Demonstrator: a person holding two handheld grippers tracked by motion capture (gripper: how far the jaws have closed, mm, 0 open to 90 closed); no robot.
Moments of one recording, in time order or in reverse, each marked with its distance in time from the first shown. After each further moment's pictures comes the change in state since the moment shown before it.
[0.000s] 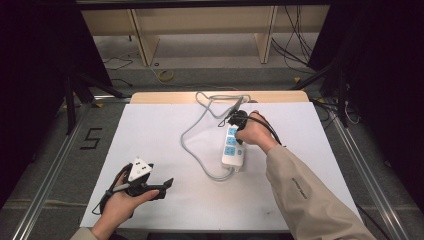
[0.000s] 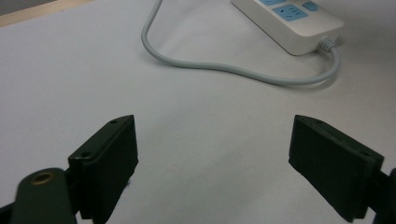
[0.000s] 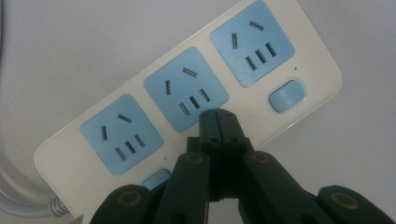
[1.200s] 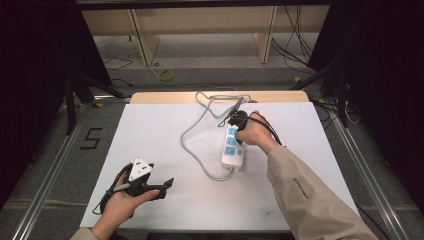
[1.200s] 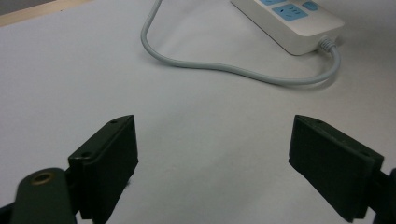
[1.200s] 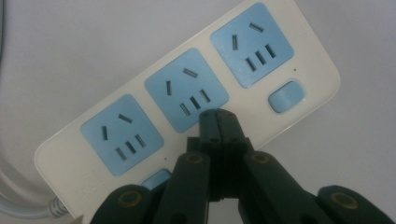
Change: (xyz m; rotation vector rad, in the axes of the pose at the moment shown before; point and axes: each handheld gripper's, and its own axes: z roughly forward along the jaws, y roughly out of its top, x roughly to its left) left arm 0.000 0.000 0.001 0.003 0.001 0.006; right arm 0.002 -0.001 -0.001 -0.008 -0.008 -0.003
